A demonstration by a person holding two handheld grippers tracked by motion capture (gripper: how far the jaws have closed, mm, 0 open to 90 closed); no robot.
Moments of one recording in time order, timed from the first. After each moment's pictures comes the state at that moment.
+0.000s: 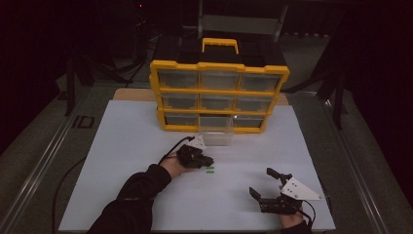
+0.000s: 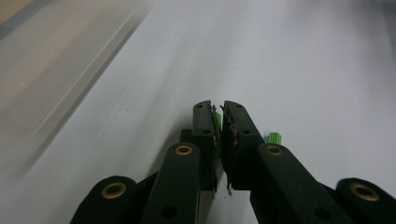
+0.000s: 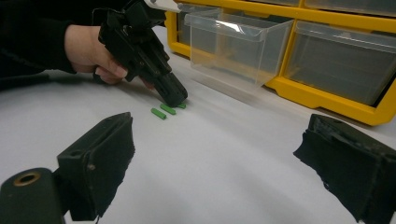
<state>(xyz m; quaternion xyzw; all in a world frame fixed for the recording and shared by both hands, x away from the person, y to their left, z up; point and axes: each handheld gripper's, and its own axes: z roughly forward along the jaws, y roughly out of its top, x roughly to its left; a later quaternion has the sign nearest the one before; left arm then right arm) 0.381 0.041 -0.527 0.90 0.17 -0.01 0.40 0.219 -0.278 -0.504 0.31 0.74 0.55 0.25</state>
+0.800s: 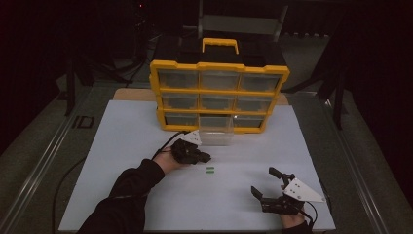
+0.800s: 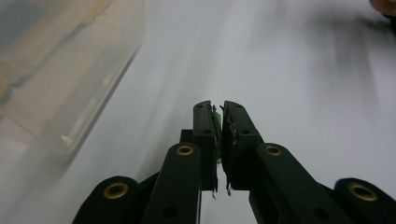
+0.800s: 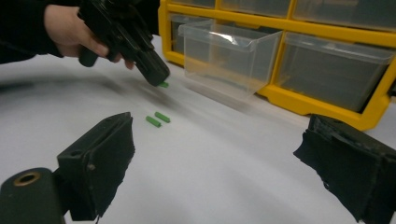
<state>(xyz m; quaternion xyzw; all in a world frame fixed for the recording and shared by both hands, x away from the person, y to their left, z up) 0.377 0.059 -0.486 0.90 0.14 -0.02 0.42 0.216 -0.282 -0.501 0.31 0.72 0.56 0.26</state>
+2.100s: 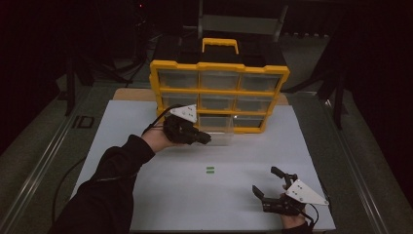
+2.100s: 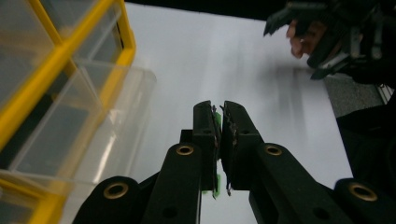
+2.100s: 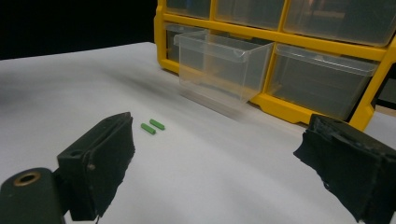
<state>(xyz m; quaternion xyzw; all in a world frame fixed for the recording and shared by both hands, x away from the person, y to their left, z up) 0.385 0.071 -0.374 0.89 0.07 0.00 0.45 0.213 -0.283 -0.498 0.31 0.71 0.56 0.28</state>
